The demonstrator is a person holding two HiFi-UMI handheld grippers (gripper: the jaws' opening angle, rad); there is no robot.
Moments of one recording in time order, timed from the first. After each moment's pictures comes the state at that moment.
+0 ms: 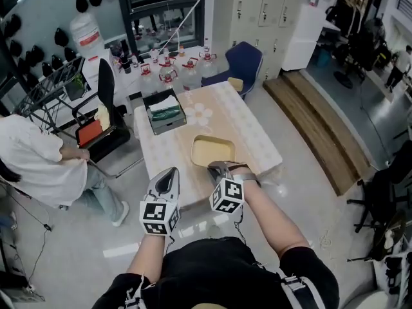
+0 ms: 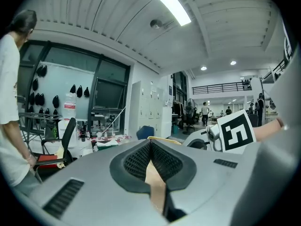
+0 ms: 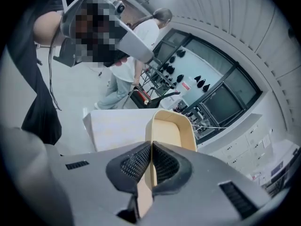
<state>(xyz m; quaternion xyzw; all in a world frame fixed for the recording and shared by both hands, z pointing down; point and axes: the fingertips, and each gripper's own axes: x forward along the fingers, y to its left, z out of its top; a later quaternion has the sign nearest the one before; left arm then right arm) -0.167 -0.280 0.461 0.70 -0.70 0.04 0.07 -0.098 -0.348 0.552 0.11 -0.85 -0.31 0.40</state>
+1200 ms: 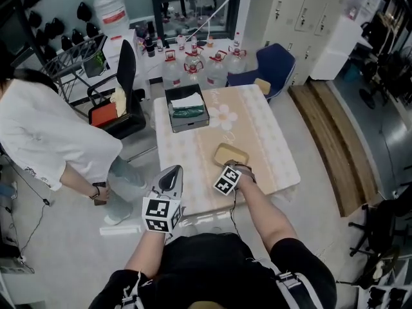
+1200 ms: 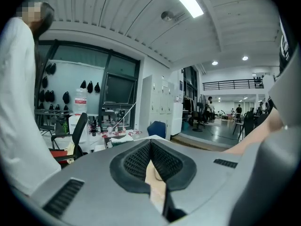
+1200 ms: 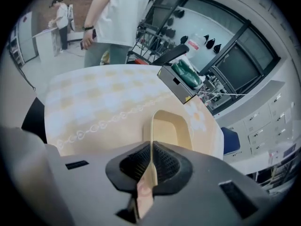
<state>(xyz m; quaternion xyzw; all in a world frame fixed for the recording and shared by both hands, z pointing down) -0.266 -0.331 0.488 0.66 -0.74 0.05 0.11 -0.178 -0.499 0.762 0.12 -0.80 -0.21 0.54</state>
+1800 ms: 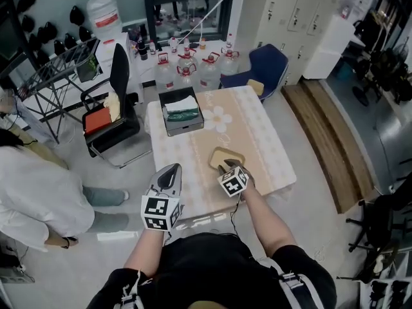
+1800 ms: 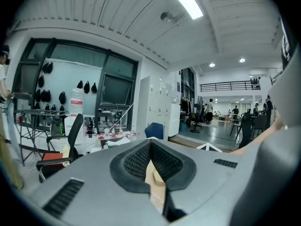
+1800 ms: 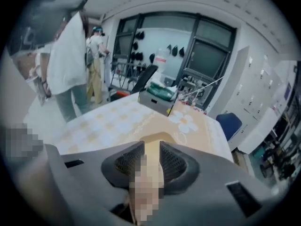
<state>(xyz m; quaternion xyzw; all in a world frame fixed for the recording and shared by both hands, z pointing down) -0.276 -0.349 0.484 0.68 -0.73 0.05 0.10 -0.184 -0.499 0.699 0.20 -0.89 -0.05 0.40</state>
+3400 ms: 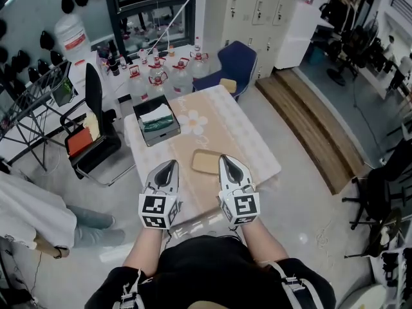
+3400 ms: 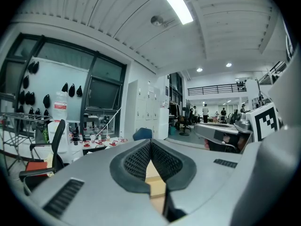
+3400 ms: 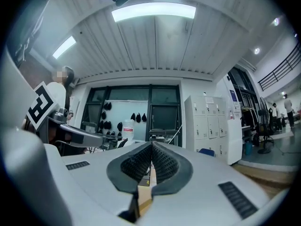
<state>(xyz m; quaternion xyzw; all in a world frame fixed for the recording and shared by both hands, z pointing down) -0.223 -0.392 0.453 0.73 -0.68 0.04 0.07 -0.097 -0.445 0.438 0.37 -0.93 -0.03 -0.02</state>
